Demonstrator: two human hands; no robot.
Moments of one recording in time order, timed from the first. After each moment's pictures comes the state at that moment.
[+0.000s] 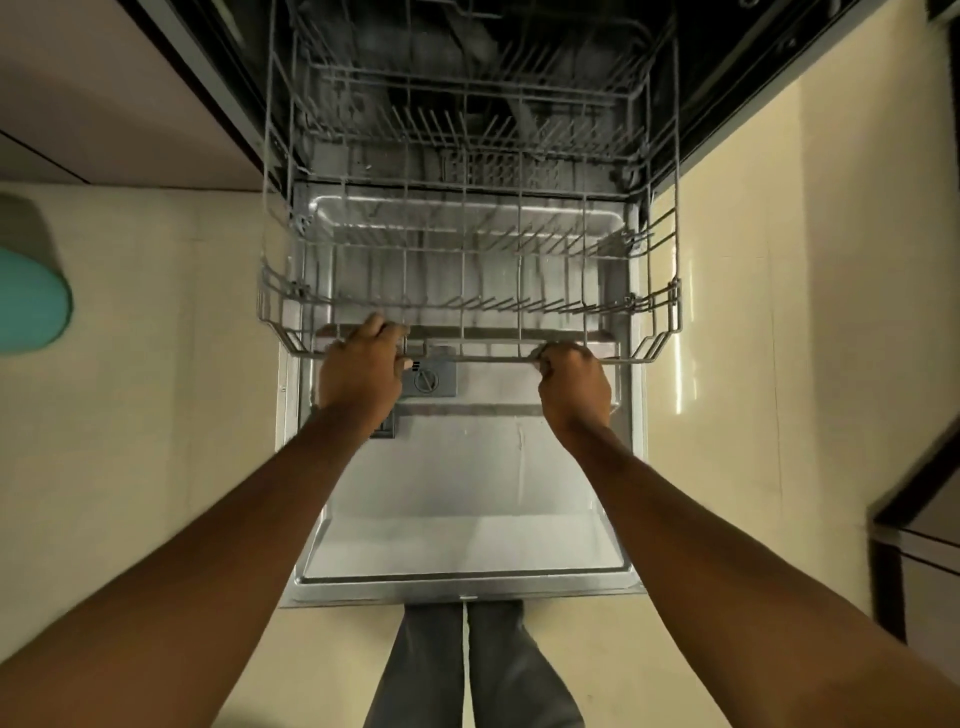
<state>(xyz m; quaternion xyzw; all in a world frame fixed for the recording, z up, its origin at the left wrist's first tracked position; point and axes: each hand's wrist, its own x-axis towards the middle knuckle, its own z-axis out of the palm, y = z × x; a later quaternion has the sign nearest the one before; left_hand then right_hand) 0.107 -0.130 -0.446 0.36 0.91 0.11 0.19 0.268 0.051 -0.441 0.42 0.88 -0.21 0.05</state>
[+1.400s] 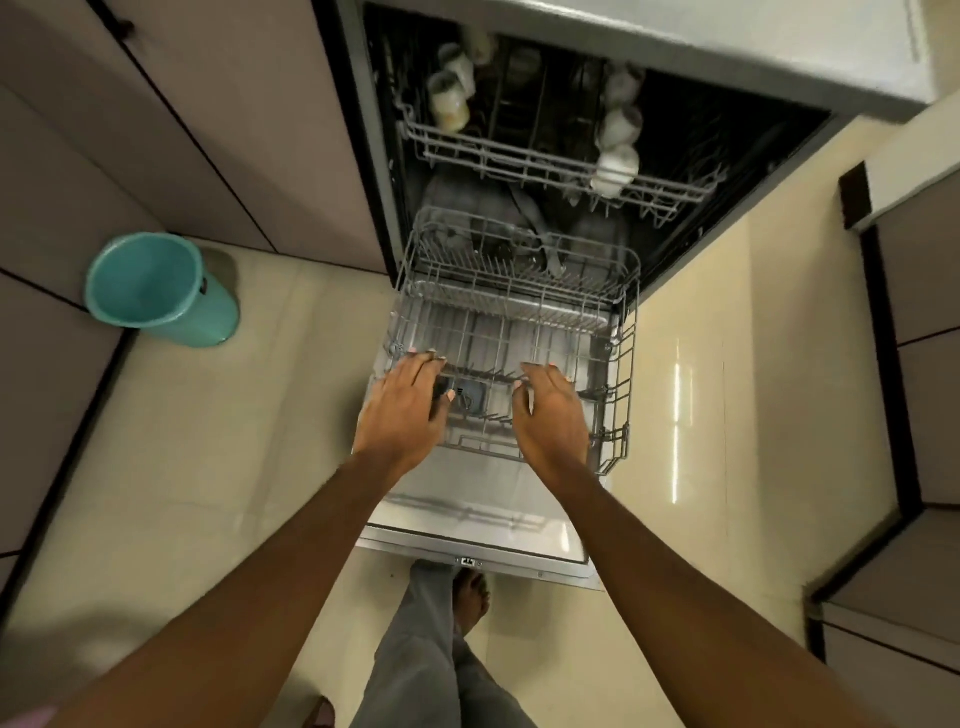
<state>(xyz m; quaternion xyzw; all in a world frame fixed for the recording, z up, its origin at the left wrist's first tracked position) 0.202 -0.213 -0.175 0.30 0.93 0.19 0.13 0.299 -0.051 -0.188 0.31 0.91 -0.28 -0.04</state>
